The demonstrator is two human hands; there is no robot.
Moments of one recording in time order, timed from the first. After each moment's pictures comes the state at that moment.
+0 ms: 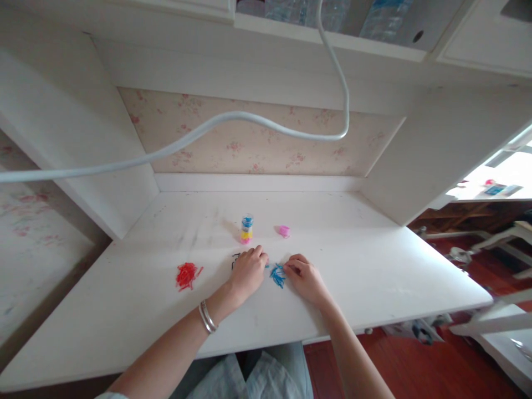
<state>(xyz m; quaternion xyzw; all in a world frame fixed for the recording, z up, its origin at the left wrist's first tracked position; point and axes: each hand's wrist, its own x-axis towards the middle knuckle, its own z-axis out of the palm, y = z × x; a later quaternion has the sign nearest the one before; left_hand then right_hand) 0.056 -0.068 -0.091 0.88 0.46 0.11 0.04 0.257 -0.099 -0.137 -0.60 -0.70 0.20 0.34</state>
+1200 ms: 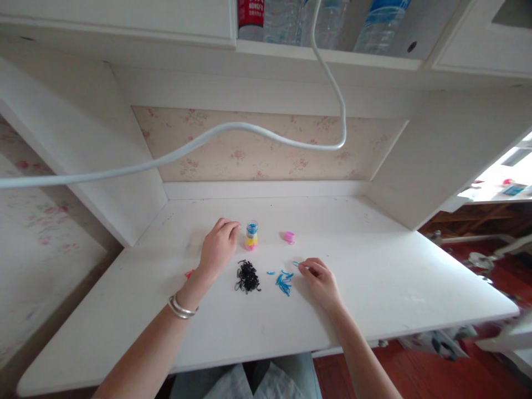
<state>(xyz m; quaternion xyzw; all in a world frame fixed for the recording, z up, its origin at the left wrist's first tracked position) -0.011 -0.021 -0.034 0.76 0.52 0.39 0.00 0.266 -0.098 -0.136 -0.60 -0.57 0.26 0.50</state>
